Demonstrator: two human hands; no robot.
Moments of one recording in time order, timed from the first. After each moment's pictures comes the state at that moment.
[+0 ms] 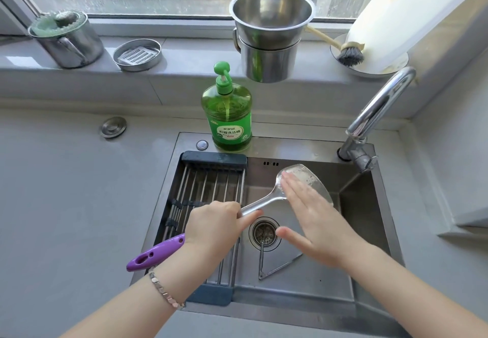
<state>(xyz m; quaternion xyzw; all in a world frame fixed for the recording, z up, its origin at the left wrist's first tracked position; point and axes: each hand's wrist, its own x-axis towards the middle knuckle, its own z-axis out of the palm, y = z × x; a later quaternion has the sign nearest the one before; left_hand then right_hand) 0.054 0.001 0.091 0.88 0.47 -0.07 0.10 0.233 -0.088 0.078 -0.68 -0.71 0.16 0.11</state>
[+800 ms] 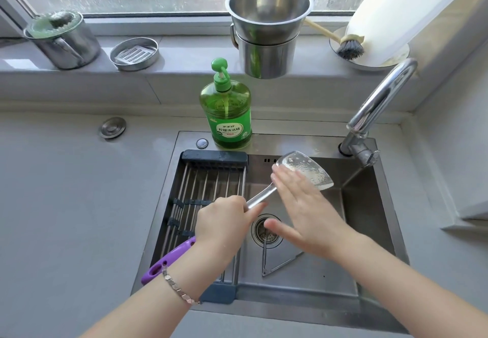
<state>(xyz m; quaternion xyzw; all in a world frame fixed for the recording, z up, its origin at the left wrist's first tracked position) 0.067 -0.003 0.090 0.84 0.51 -0.03 0.17 0.220 -0.073 0.080 -0.69 -0.71 0.13 0.07</state>
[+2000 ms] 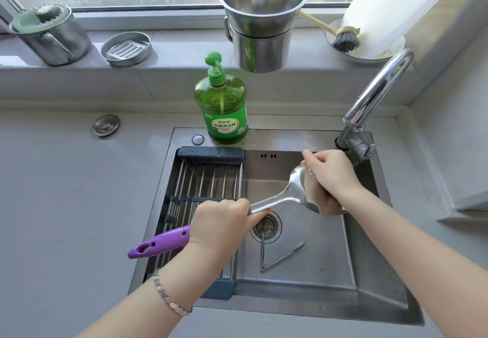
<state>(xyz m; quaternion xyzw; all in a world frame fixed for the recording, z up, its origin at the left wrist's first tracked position) 0.059 -0.006 0.077 0.93 0.36 0.10 -0.02 0.268 -0.041 0.091 -0.83 -0.32 0.30 0.33</state>
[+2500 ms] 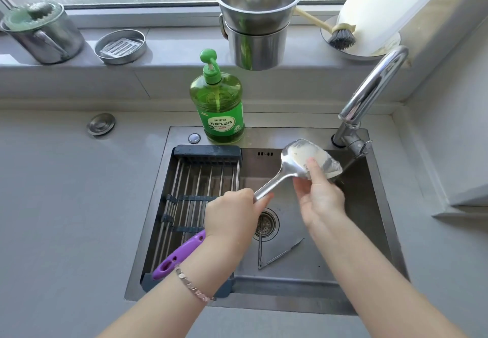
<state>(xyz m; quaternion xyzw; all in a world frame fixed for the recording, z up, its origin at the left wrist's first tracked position) 0.089 -0.015 0.083 0.86 0.49 -0.01 0.13 0.215 -0.051 0.087 -0.54 0.18 0.38 0.73</state>
